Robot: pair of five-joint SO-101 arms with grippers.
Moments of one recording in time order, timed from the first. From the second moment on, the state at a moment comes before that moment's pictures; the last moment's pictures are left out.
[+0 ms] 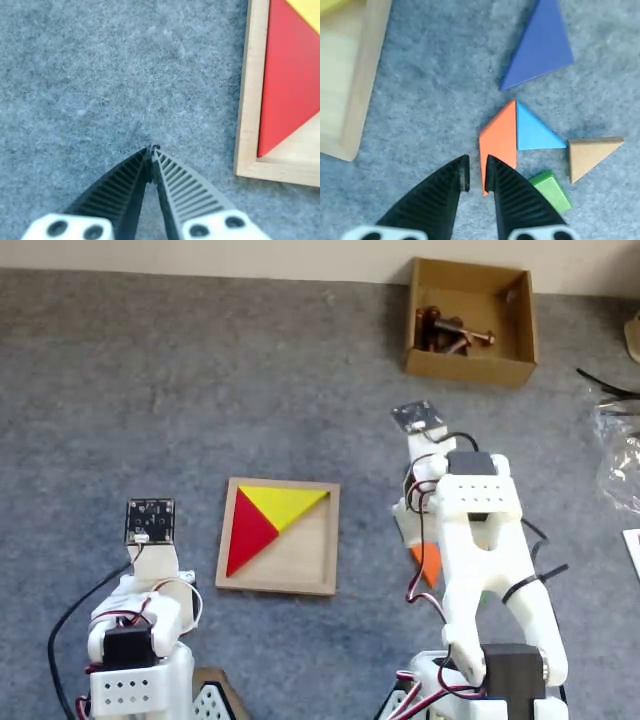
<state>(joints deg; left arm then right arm) -10.8 -103.1 96.0 75.4 2.1 -5.9 -16.6 34.1 72.5 20.5</state>
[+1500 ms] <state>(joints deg) -10.8 -103.1 96.0 75.4 2.1 -0.6 -16.6 49.5 63.1 52.7</state>
